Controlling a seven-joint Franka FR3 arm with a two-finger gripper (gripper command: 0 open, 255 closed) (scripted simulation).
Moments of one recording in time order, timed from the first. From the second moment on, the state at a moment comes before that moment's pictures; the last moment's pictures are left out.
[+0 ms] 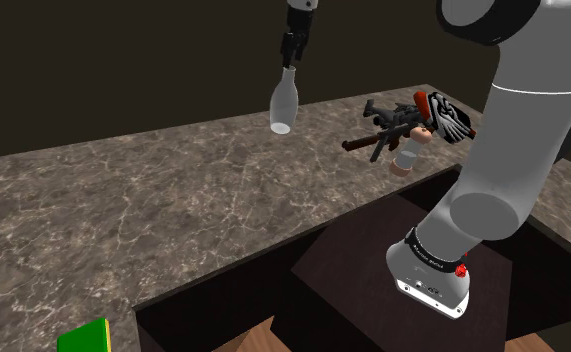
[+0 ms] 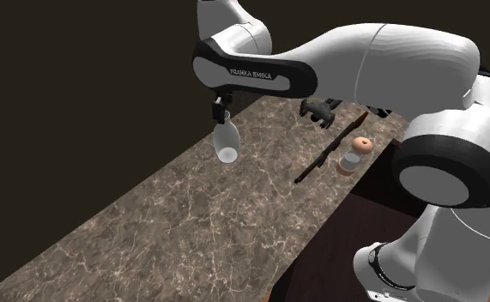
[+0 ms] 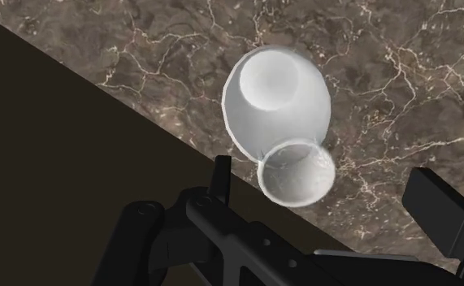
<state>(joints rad) -0.10 0.34 -0.20 -1.51 0.08 1.85 -0.52</state>
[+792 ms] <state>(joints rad) -0.11 0.39 -0.20 -1.55 0.09 1.94 -0.53</state>
